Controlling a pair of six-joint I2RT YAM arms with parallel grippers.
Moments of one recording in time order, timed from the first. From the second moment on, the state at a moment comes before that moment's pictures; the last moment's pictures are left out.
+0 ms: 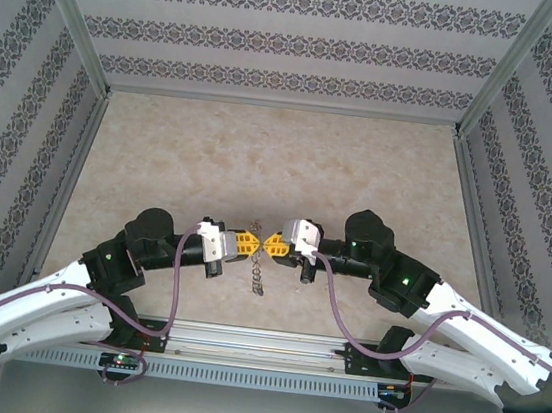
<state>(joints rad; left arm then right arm) -0.92 0.73 0.65 -0.06 0.30 0.35 0.96 0.89 0.82 -0.20 -0.43 -0.30</state>
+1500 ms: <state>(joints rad) -0.94 0.76 0.69 -0.10 0.24 0.39 0.94 0.88 0.82 -0.22 -0.43 -0.27</state>
